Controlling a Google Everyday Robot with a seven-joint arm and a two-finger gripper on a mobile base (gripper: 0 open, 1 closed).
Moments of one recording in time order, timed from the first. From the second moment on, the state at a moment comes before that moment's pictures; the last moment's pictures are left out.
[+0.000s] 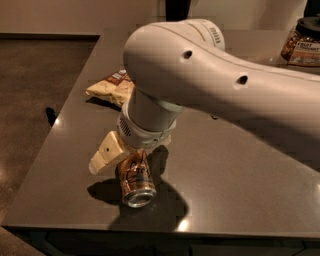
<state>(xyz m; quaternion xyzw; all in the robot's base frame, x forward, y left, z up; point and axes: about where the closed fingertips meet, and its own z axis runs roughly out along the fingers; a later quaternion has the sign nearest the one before) 0.429 0.049 0.851 -0.27 0.95 0.14 0.13</state>
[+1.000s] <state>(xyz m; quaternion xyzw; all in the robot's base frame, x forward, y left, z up) 0.420 0.053 0.870 -0.32 0.94 0.04 0.14</state>
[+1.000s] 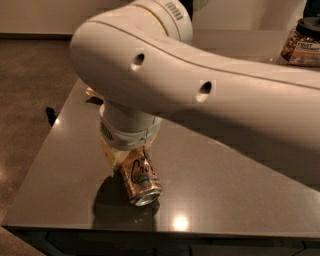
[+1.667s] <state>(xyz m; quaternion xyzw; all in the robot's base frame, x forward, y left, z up) 0.460 0.031 0.902 -0.36 0.91 0.09 0.18</state>
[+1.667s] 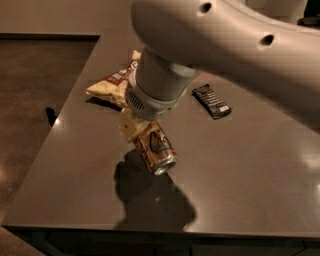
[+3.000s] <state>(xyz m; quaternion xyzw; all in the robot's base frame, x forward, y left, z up) 0.497 -0.015 0.967 -0.38 0.79 0.27 0.40</state>
